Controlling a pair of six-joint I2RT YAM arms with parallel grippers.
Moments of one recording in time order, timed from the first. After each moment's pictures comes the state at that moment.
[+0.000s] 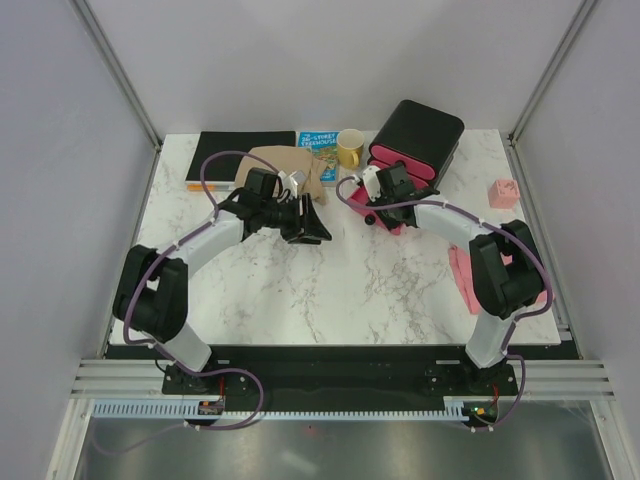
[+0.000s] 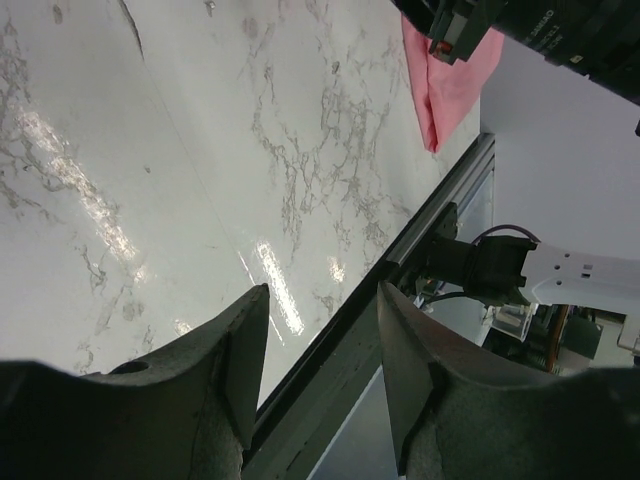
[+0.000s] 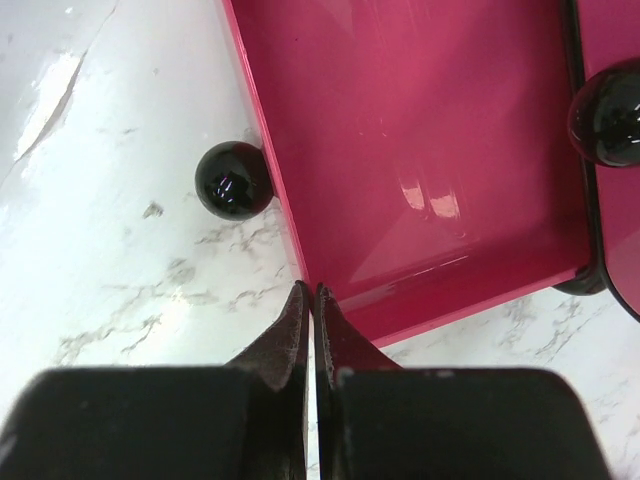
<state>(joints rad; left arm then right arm) -0.41 1.63 1.10 -0.26 0.73 -0.58 0.43 1.82 1.27 -0.37 0.09 -0.31</state>
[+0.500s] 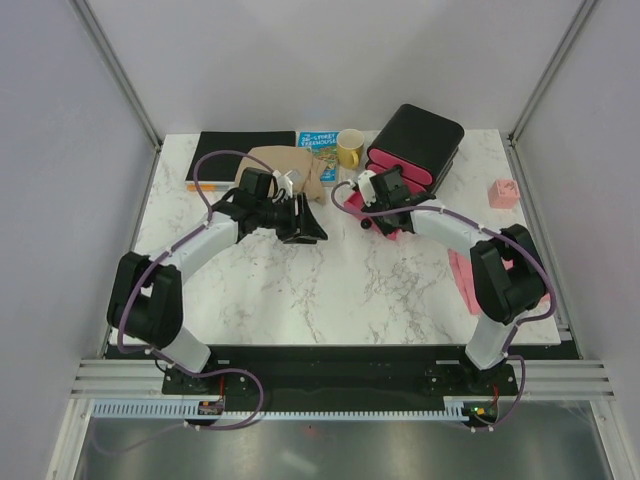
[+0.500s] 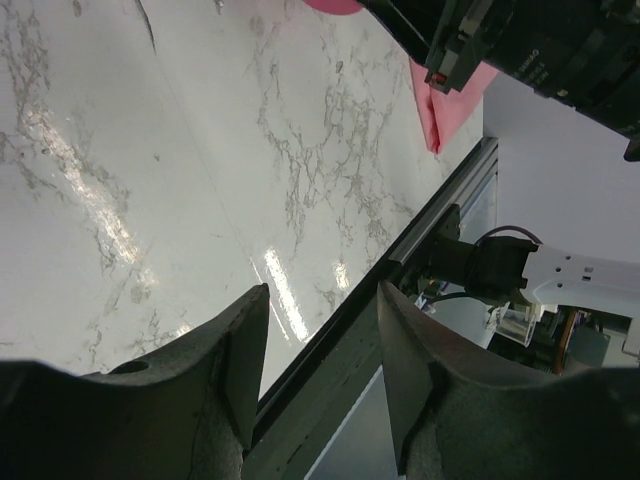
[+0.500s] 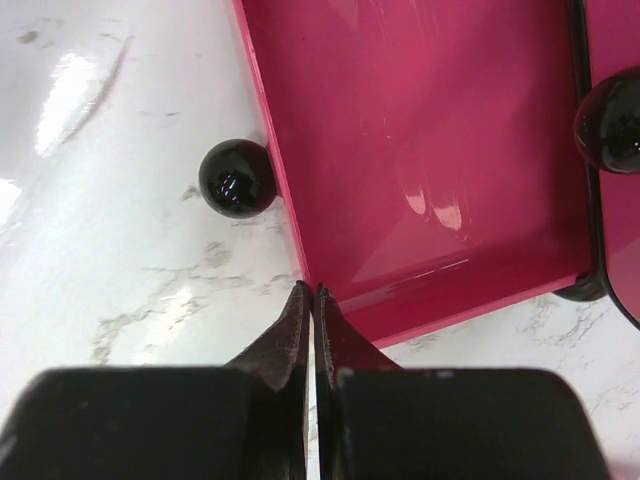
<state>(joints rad) -0.40 1.58 1.09 -0.29 0.71 -0.57 0.48 1.78 1.24 -0.39 0.11 -0.27</state>
